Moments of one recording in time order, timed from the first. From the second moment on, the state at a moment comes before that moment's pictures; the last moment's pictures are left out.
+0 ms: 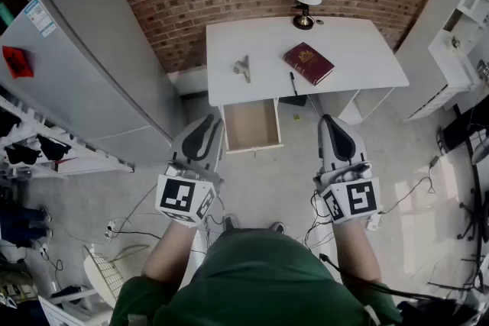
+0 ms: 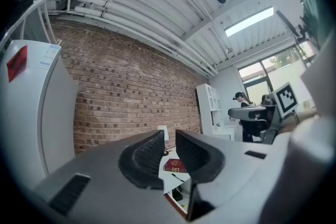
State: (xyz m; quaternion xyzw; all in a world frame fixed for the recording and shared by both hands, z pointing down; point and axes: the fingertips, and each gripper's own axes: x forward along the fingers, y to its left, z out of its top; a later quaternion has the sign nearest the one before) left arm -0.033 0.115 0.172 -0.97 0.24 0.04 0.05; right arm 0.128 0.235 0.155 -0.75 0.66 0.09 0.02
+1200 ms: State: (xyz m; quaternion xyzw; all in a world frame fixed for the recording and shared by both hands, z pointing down) left arm 0.033 0.117 0.202 -0.96 0.28 0.01 0.02; right arm 0.224 0.243 0.201 -0.76 0.65 0.04 0.03
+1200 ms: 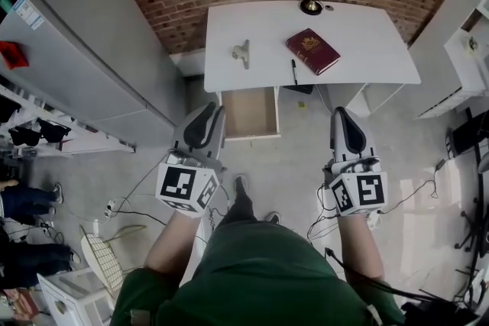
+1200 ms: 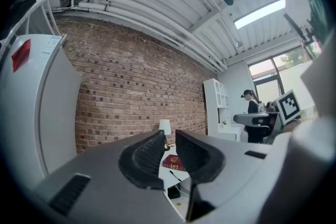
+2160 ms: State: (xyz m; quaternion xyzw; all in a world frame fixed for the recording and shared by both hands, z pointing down) left arm 0.061 -0.088 0.251 -0.97 0.22 0.00 -0.02; right arm 0.274 0.048 0.256 -0.80 0.60 -0.08 -0.03
